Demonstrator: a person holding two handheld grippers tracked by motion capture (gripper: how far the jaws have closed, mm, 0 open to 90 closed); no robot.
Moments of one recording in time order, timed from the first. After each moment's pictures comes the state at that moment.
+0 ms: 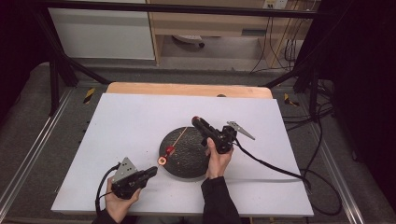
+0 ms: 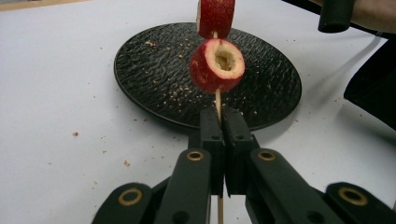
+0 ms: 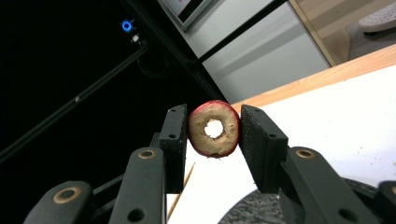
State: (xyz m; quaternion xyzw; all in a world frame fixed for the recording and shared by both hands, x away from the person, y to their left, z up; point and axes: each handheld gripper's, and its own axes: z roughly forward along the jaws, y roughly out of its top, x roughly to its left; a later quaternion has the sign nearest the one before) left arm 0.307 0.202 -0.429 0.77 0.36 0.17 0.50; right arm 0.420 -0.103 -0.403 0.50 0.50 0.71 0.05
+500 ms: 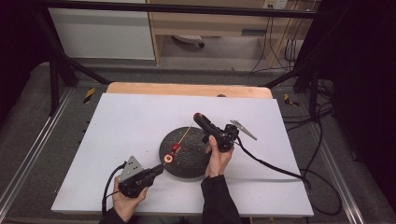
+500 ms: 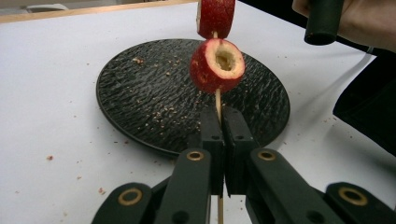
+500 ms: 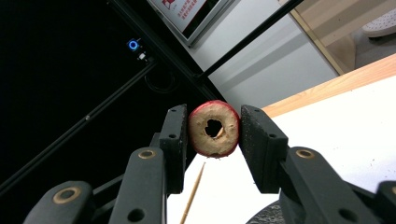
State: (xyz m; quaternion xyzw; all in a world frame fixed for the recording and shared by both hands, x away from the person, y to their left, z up) left arm 0.309 0.183 -0.426 0.76 0.36 0.17 0.52; right arm 0.421 -0.106 -0.398 0.50 0.47 0.73 0.04
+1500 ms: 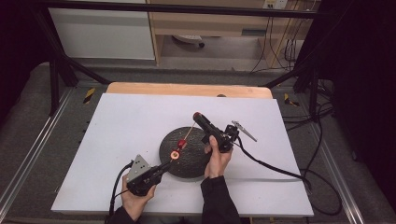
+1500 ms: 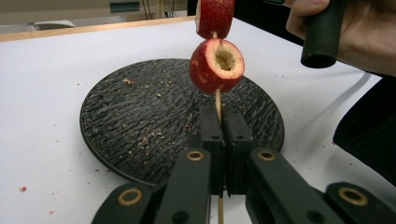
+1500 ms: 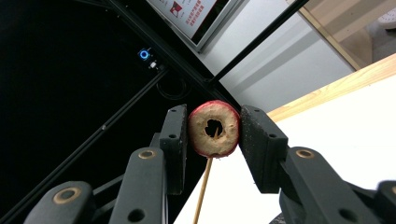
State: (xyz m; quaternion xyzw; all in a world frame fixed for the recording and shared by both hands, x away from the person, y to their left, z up) left arm 0.312 0.162 -0.425 0.74 0.36 0.18 0.54; right arm 0.419 -0.105 -0.399 0.50 0.44 0.75 0.01
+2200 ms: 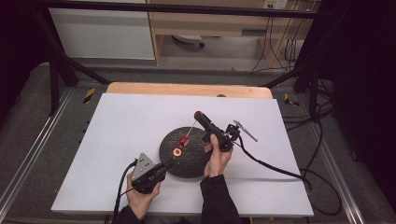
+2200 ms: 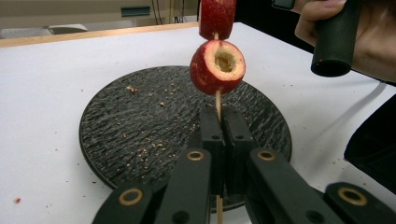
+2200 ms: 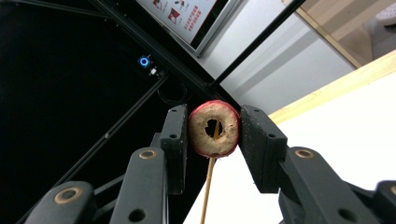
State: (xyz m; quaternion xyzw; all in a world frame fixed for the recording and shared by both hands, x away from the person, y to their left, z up) left arm 0.316 0.149 -0.425 0.73 0.37 0.20 0.54; right arm 0.421 -0.106 -0.398 0.51 0.42 0.75 0.00
